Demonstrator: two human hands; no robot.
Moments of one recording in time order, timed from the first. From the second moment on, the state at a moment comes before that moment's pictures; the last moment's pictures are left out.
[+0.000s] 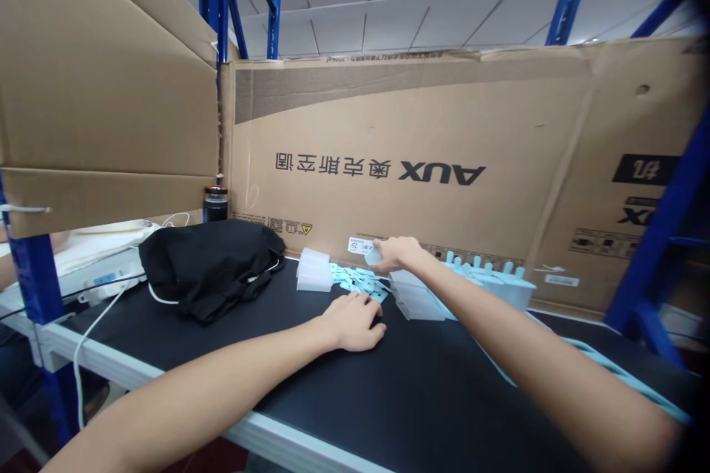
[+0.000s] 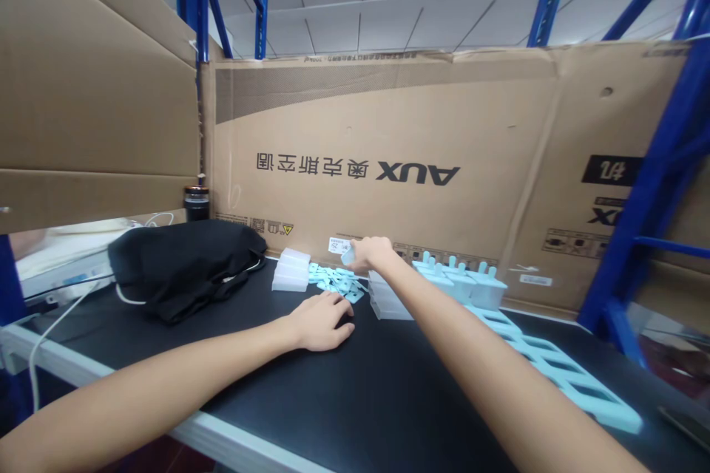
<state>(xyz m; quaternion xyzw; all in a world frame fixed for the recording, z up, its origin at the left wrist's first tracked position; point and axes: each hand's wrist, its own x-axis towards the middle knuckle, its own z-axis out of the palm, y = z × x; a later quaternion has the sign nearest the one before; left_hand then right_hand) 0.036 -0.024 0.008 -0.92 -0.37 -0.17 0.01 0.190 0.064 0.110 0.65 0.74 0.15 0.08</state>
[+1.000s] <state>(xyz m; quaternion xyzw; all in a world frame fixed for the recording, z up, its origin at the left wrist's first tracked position) 0.060 -0.018 0.011 -0.94 -0.29 -0.19 0.05 0.298 0.051 0.092 0.51 0.85 0.05 0.07</state>
